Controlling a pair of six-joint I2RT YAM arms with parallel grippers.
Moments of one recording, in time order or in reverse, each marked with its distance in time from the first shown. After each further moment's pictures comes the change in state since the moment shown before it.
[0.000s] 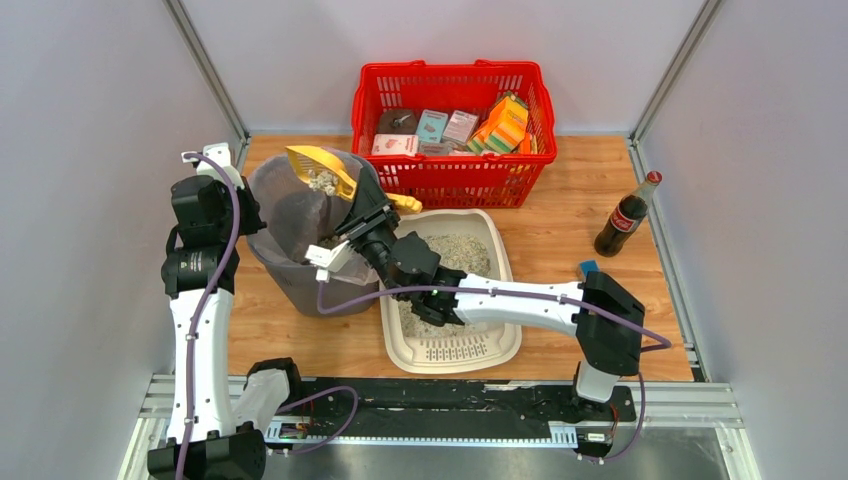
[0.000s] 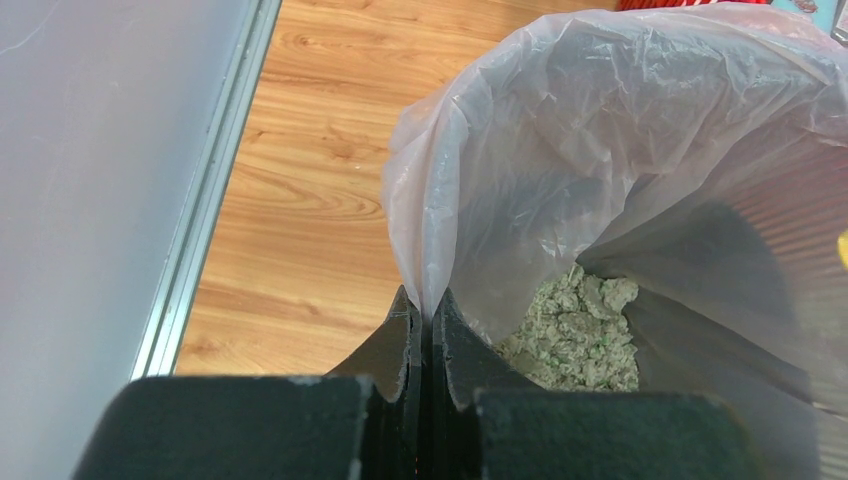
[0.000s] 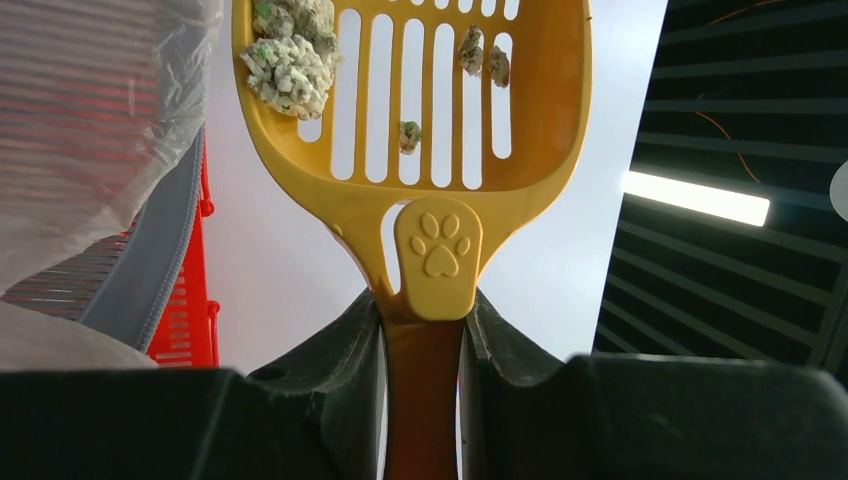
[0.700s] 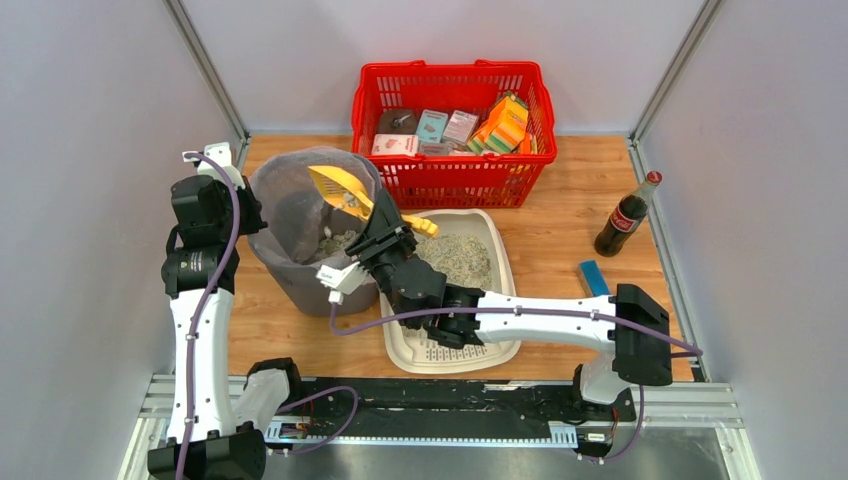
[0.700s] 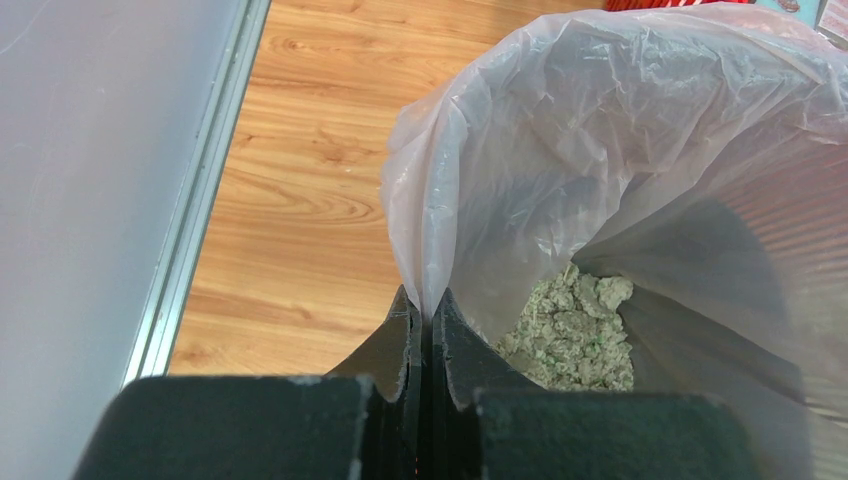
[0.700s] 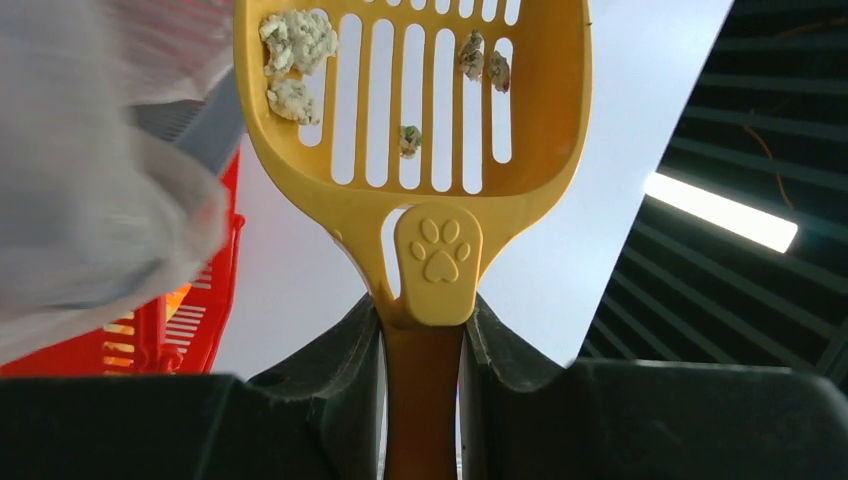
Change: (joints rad) left arm 0.000 0.000 -0.002 0.008 0.024 0.000; right arm 0.121 -0.133 -0.047 -0.194 0.240 0.000
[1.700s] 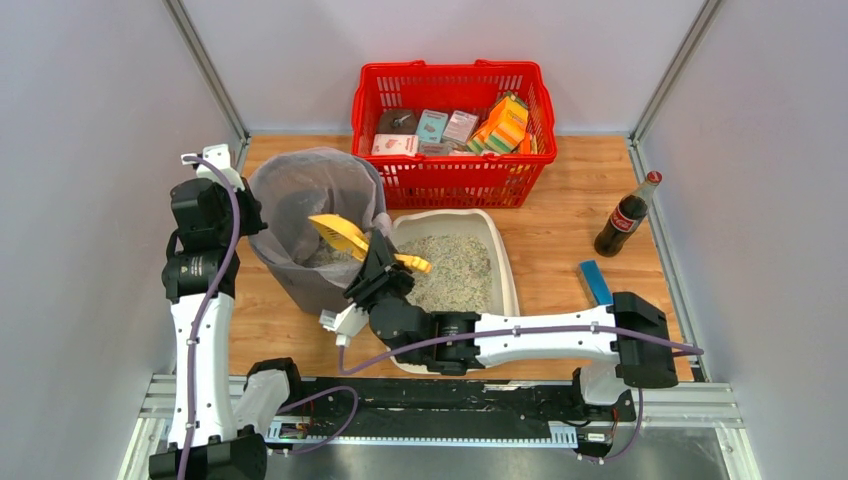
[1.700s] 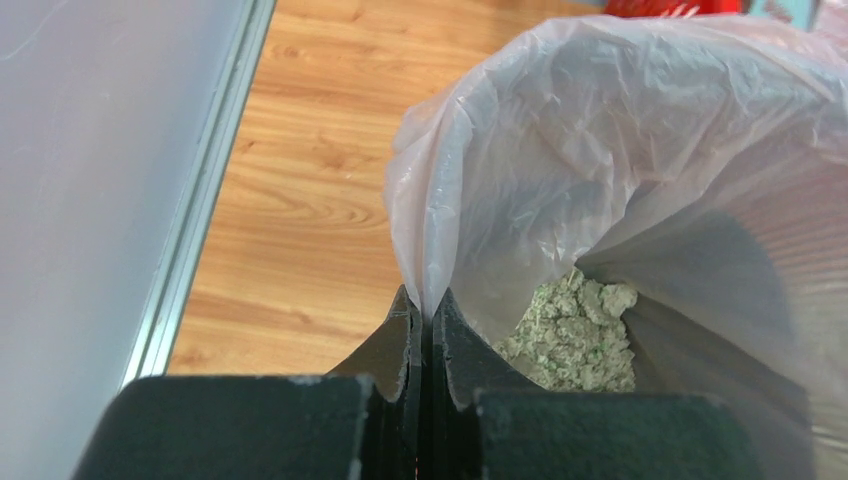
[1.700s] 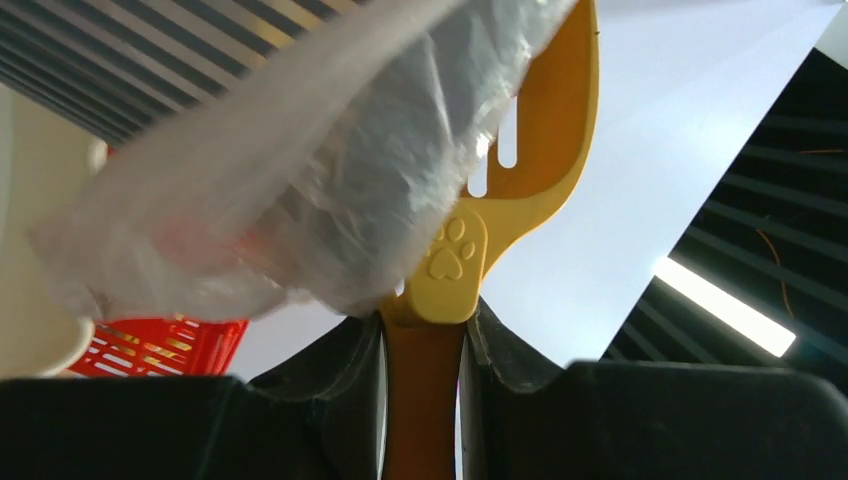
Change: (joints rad) left arm 0.003 -0.018 -0.019 0.010 -0.006 0.000; right arm 0.117 -0.008 -0.013 -0.321 0.125 0.104
